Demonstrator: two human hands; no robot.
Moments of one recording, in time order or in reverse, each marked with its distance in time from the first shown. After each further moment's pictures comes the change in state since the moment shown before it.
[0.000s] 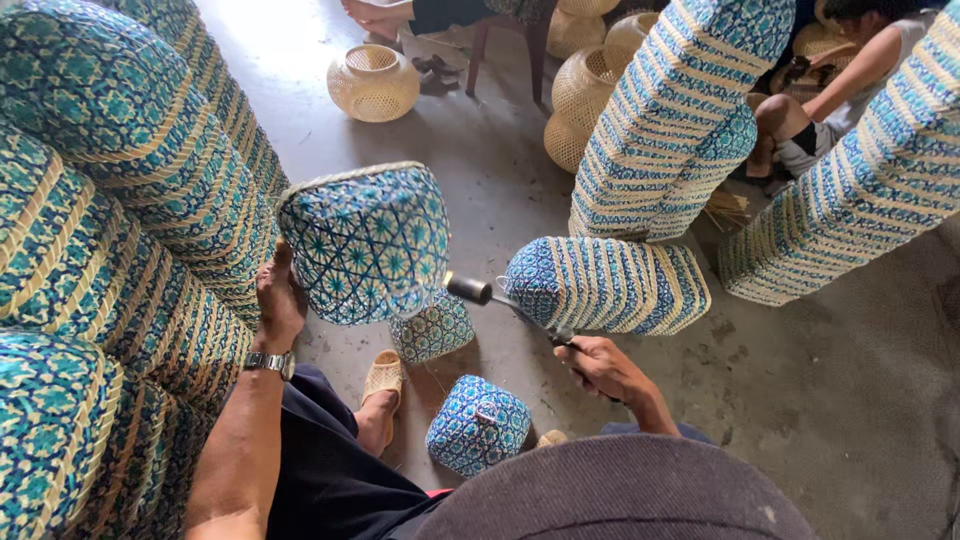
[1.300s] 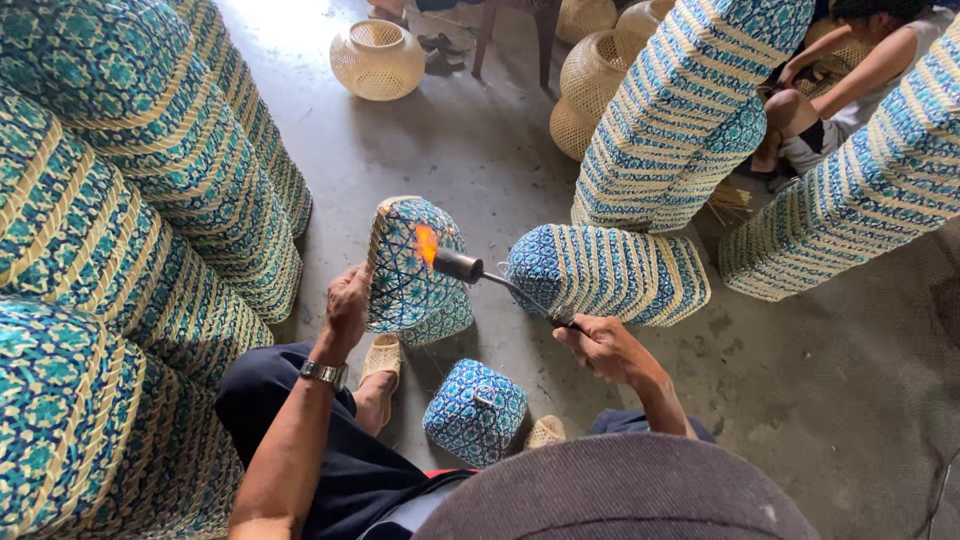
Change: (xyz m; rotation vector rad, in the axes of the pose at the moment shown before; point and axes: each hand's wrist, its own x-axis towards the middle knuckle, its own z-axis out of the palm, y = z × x) left_hand -0.058 -0.082 0.020 0.285 0.003 -0.253; right_hand -0.011 -0.036 0.003 -0.229 0.068 -0.080
